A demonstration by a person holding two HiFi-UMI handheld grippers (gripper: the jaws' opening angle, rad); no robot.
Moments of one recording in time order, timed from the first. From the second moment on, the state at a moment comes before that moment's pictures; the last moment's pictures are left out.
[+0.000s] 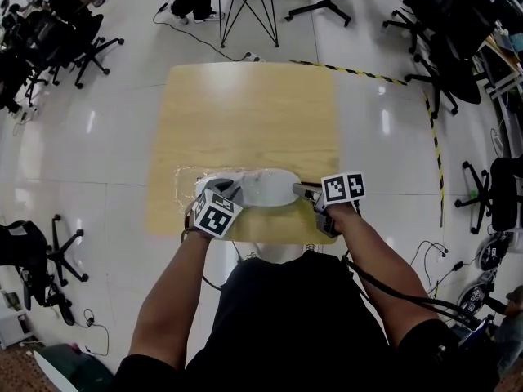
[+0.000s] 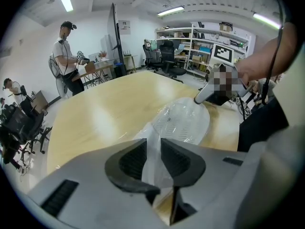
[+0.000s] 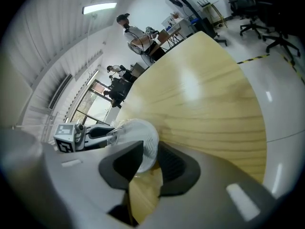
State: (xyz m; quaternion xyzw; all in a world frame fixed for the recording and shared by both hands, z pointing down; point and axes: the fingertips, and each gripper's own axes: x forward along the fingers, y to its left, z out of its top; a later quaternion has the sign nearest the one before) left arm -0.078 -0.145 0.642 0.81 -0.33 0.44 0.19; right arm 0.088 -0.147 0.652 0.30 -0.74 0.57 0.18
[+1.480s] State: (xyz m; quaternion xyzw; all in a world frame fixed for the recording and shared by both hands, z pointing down) left arm -0.063 -0.136 0.642 0.81 -0.23 0.55 0.03; right arm 0.186 -0.151 0.604 0.33 -0.70 0.64 -0.04
